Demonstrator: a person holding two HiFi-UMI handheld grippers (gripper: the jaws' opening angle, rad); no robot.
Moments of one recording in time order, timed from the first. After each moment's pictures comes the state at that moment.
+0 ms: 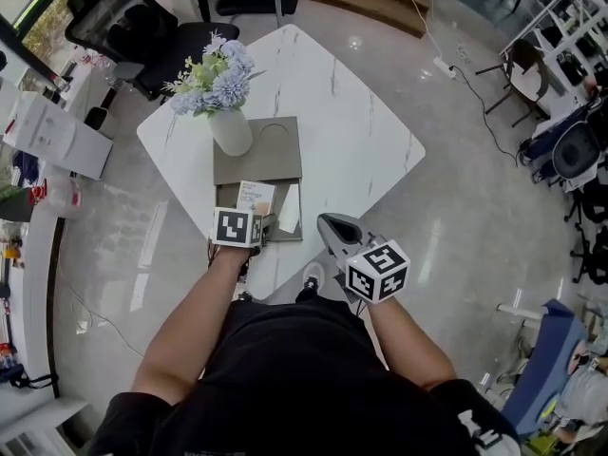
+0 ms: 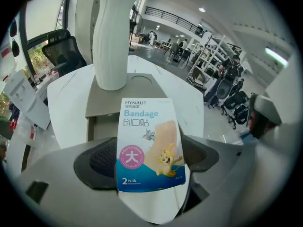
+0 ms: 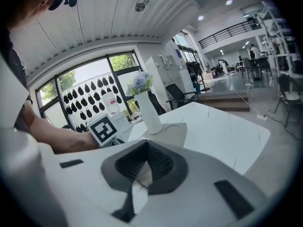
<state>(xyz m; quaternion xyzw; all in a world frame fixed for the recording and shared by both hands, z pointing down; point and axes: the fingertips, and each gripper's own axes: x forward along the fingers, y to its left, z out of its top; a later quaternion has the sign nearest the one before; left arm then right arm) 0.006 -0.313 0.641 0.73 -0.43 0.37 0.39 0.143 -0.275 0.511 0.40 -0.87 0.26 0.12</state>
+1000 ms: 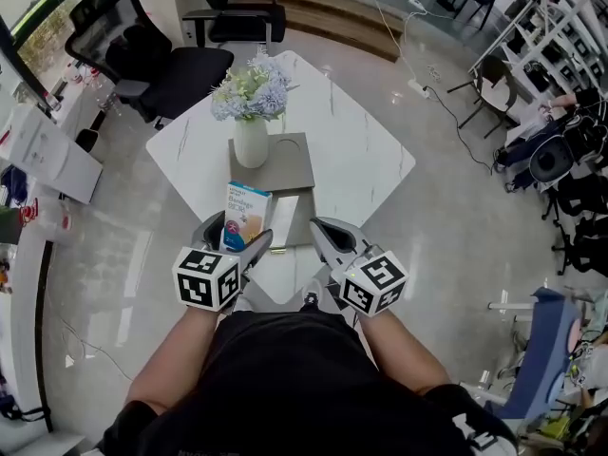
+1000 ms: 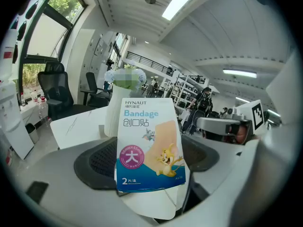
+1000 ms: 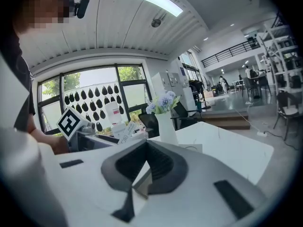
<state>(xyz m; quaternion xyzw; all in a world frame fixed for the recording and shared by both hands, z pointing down) -0.068 -0.272 0.471 0.87 -0.40 0.15 0.26 0.045 -0.247 0.430 0.43 -0.88 0.18 0.06</state>
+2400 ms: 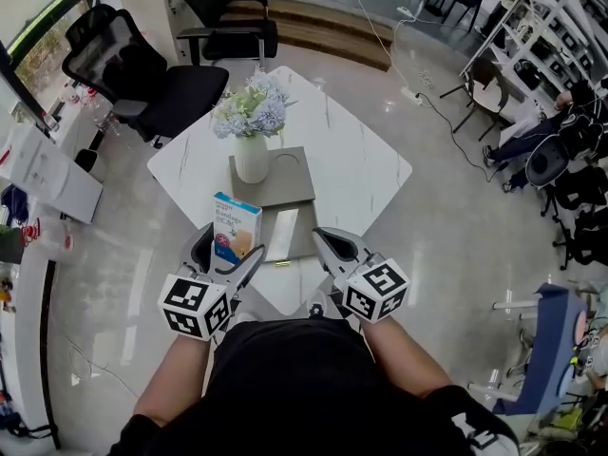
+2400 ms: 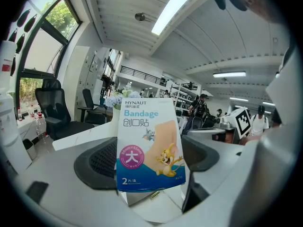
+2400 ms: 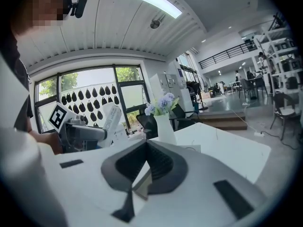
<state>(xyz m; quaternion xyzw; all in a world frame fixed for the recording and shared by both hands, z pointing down) -0.093 -0.263 0.417 0.89 -0.40 0.10 0.18 0.042 -0.247 0.425 0.45 -0.87 0.17 0.06</state>
